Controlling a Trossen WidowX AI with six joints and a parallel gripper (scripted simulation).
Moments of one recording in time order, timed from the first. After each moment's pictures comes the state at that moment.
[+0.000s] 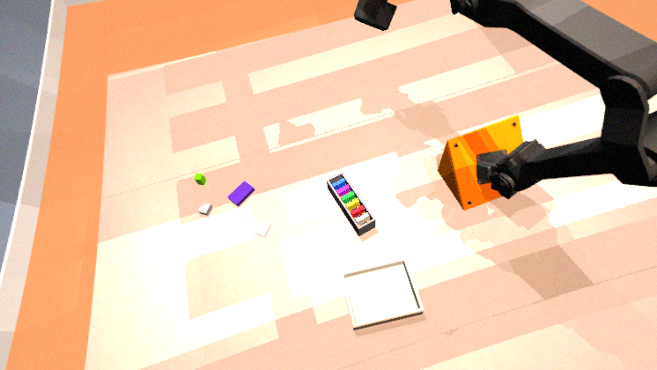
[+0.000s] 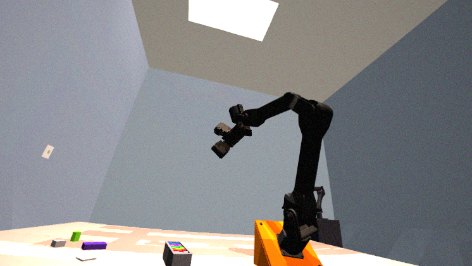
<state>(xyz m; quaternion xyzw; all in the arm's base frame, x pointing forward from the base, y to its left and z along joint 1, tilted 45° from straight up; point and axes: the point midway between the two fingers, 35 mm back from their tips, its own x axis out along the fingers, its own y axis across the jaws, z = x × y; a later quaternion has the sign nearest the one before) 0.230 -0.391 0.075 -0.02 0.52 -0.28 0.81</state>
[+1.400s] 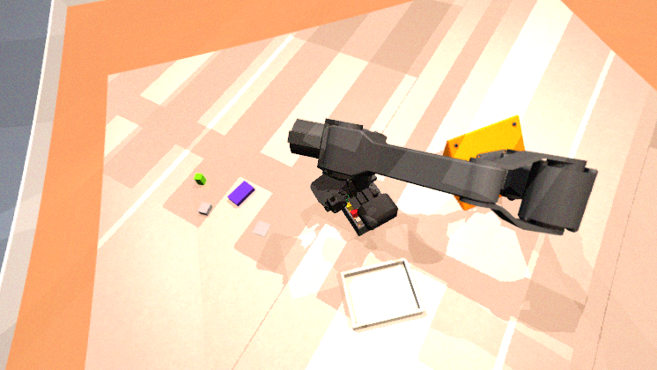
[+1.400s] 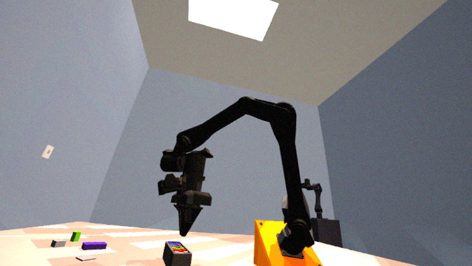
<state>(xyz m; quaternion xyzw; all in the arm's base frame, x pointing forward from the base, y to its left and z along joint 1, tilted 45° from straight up) 0.297 -0.002 0.020 0.16 0.64 0.38 0.65</state>
